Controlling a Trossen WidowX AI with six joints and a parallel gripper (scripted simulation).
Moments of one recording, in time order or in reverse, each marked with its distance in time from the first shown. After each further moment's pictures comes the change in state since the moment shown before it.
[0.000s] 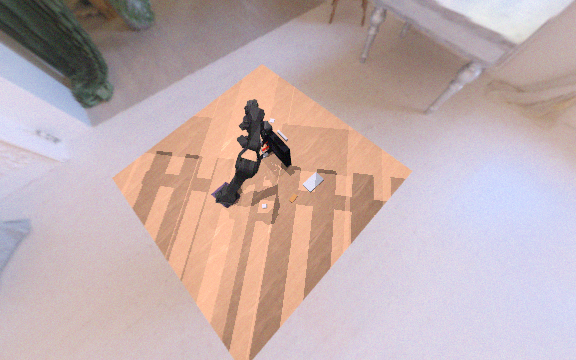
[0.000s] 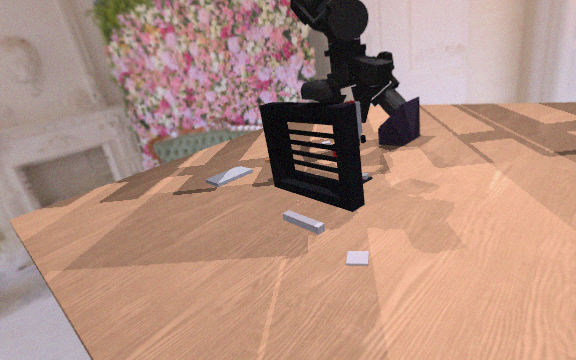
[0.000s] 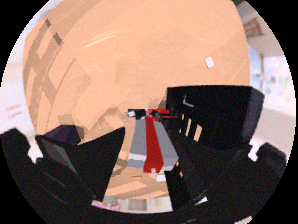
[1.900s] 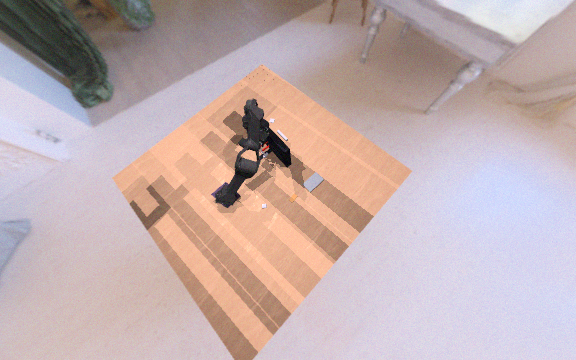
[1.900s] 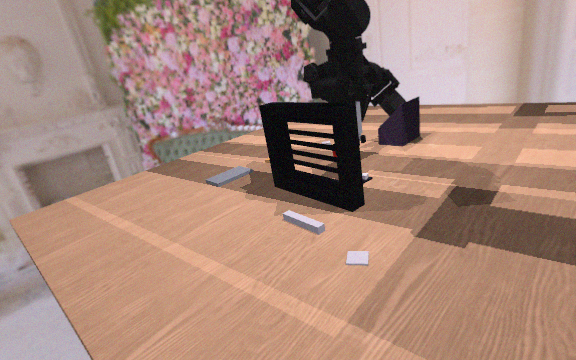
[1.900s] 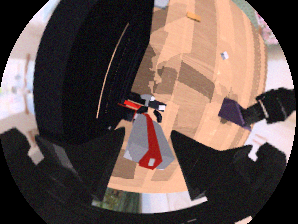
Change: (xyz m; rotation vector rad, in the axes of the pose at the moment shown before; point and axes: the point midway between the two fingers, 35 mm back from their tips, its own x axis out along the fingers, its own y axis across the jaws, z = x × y) arm -0.002 0.002 0.002 2.811 -0.005 0.004
